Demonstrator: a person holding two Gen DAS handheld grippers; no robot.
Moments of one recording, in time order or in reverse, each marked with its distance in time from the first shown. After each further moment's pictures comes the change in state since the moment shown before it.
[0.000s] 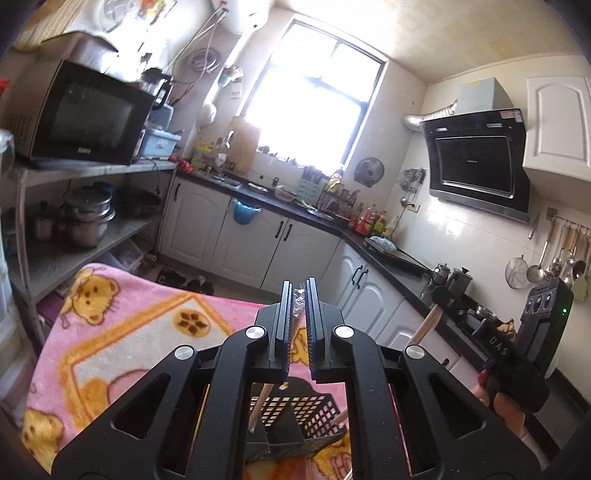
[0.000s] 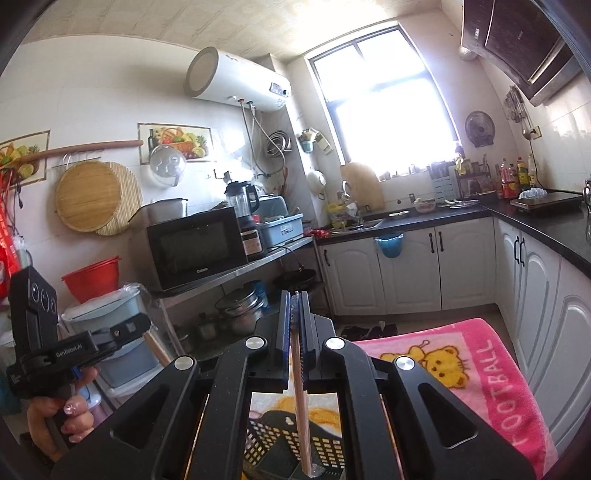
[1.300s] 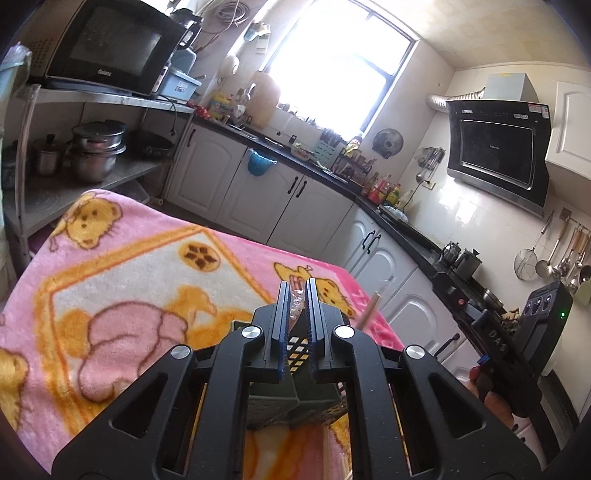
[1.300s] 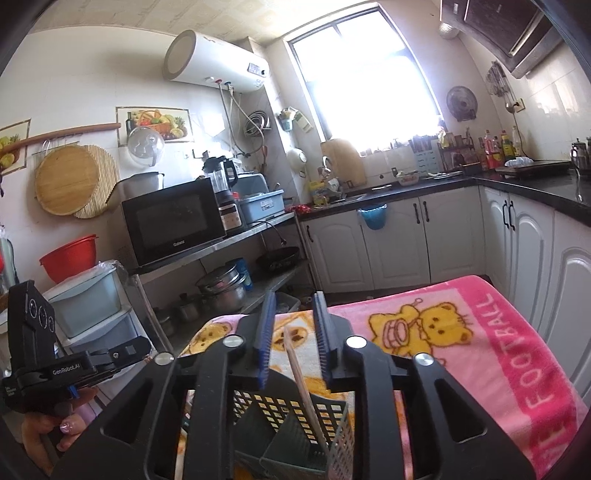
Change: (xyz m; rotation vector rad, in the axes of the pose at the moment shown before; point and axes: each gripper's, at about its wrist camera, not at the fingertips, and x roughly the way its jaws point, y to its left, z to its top) left arm 0.035 0.044 -0.073 -0.107 0.137 0.014; right arm 0.029 -0.018 -0.076 0.045 0.057 -0.066
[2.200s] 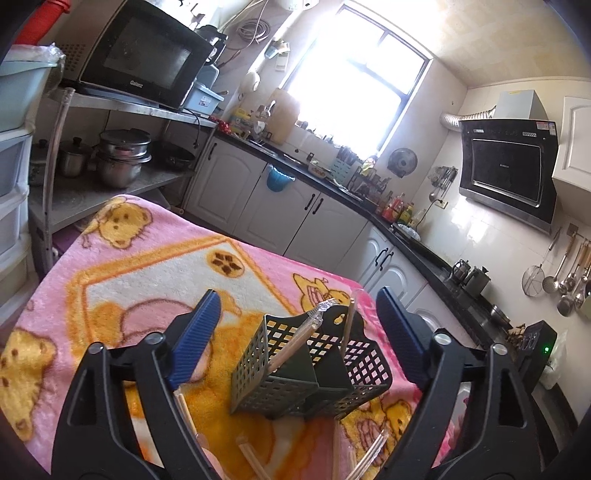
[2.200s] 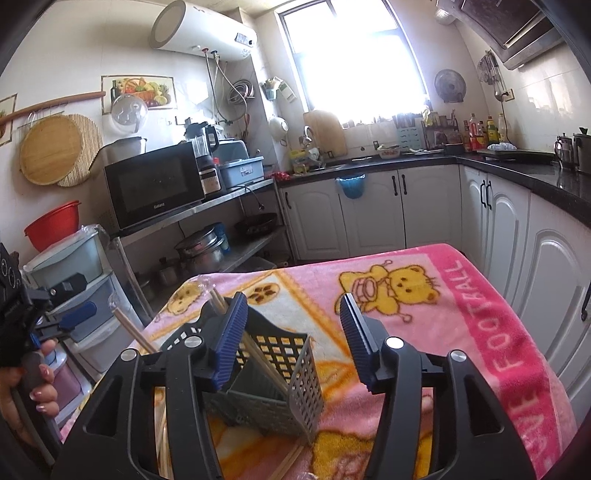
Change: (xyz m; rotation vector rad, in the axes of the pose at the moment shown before) left arm -0.044 0.013 -0.009 -0.035 -0.077 0.056; right arm -0.026 -0.007 -0.032 -0.036 0.137 -0.081
